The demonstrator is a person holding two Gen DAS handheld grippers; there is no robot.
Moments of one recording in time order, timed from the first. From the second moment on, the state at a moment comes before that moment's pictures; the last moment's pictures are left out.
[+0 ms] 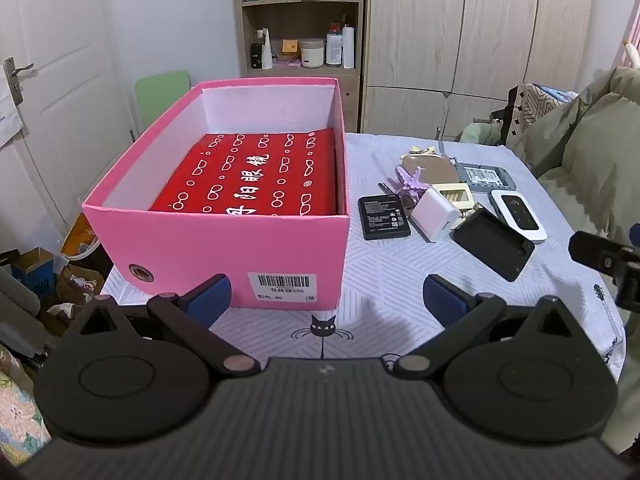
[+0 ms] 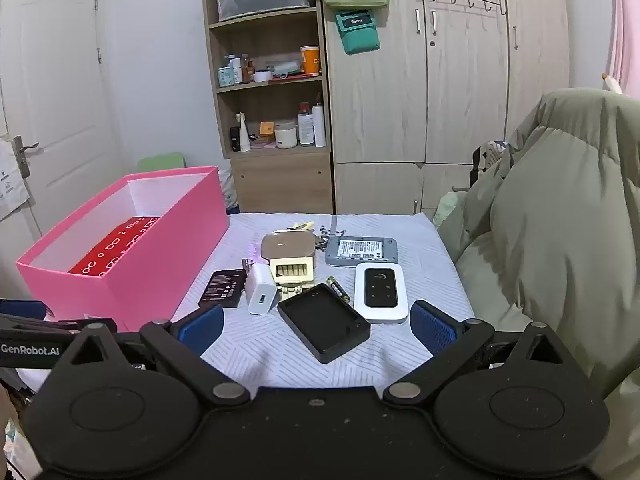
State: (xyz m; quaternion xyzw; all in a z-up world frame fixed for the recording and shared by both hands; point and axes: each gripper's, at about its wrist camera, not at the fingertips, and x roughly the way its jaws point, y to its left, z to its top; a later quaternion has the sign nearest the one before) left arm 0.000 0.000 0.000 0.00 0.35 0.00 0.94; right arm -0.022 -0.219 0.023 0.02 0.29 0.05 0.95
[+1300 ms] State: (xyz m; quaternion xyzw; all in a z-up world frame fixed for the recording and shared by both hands) left arm 0.000 -0.013 -0.012 0.01 0.33 0.00 0.94; right arm -0.030 -0.224 0.015 -0.01 0.27 0.03 0.96
